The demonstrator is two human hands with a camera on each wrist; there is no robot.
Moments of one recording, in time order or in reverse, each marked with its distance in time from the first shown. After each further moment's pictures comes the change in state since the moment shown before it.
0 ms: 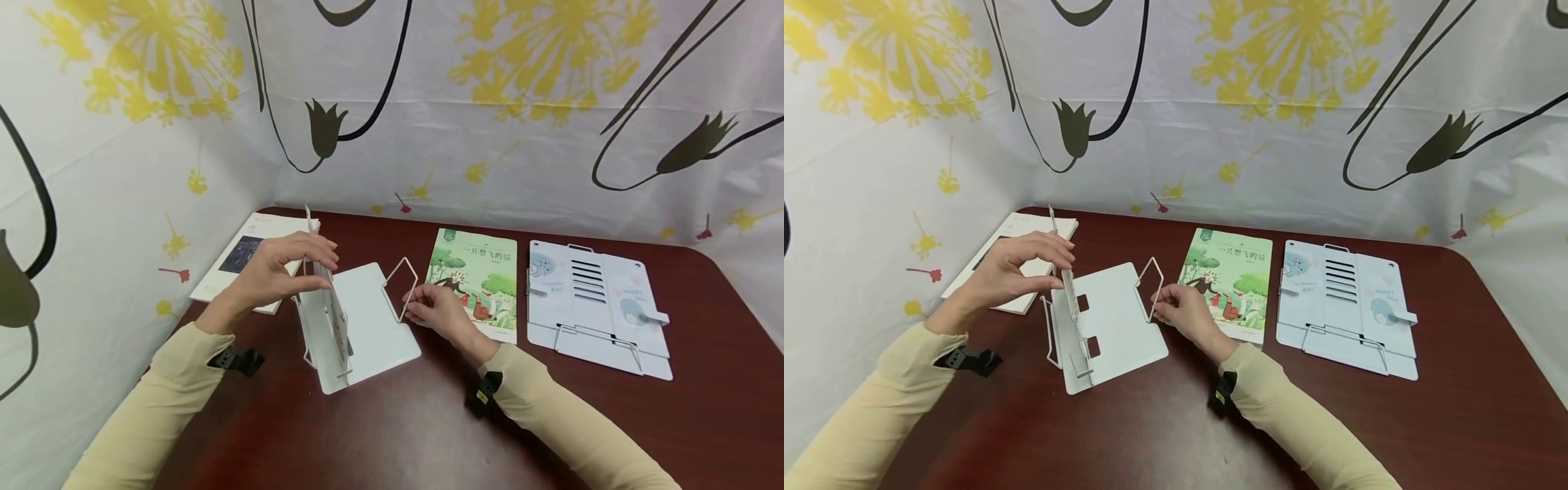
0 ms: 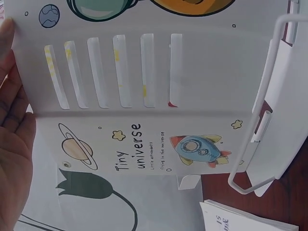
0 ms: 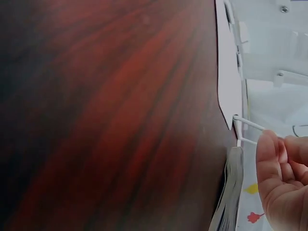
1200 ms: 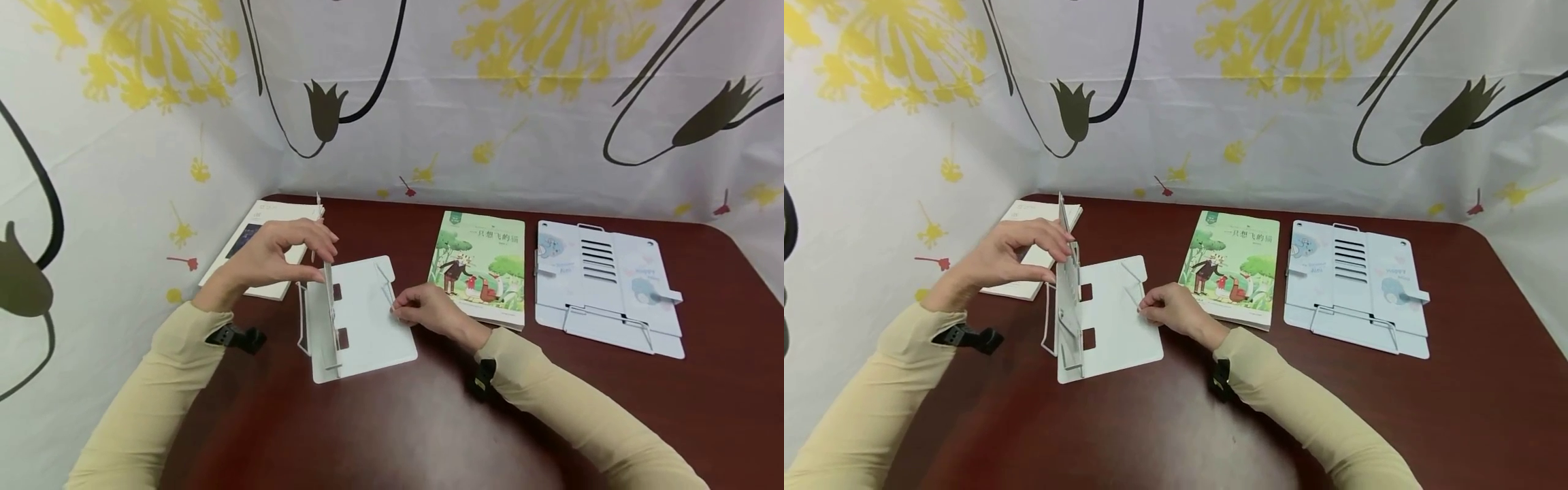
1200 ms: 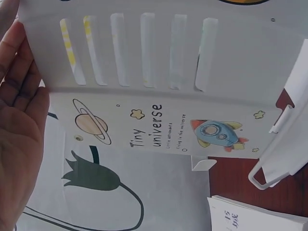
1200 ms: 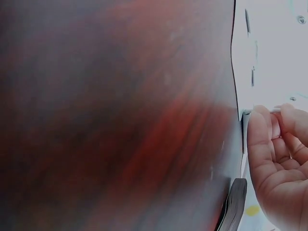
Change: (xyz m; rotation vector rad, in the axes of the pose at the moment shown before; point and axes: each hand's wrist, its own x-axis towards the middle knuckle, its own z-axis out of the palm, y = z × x) left_hand 0.002 -0.004 -0.014 -0.125 -0.163 -0.030; right_hand -0.002 0.001 0.018 -0.197 -0.232 -0.079
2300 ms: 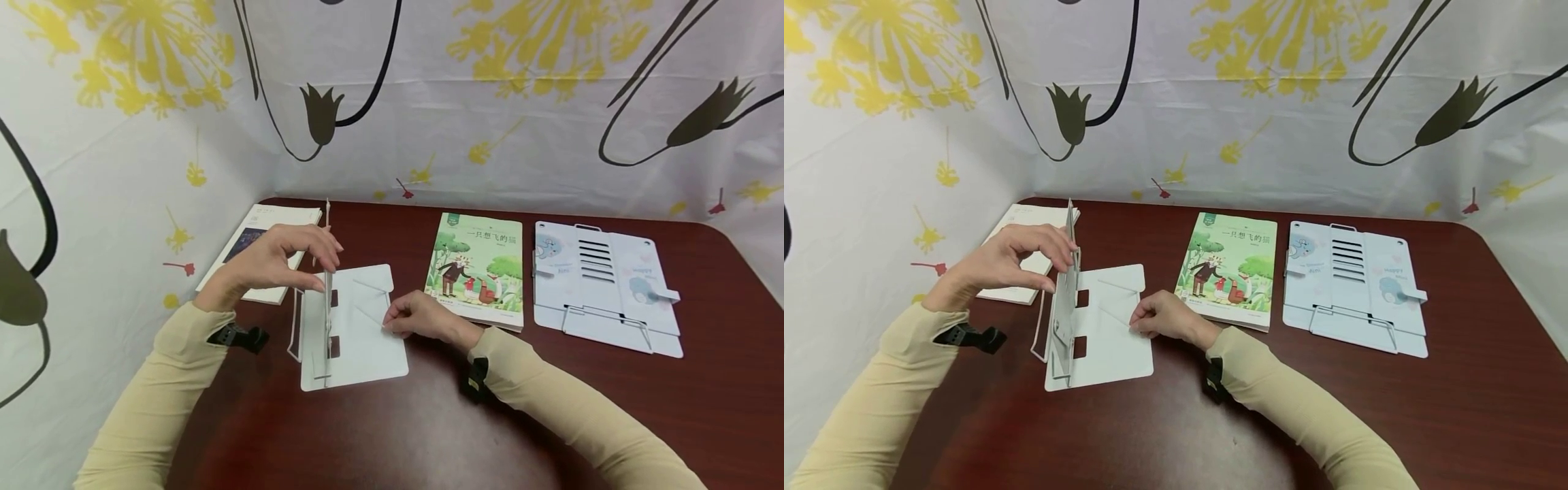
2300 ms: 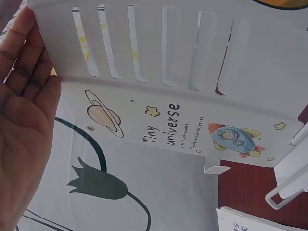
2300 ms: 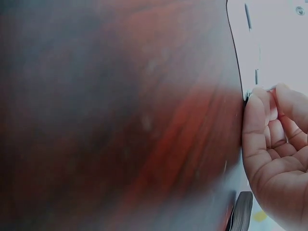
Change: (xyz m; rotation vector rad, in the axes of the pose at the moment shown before) left_hand 0.008 0.000 -0.001 -0.077 -0.120 -0.002; right_hand 0.007 -0.002 0.007 0.088 -0.154 0.081
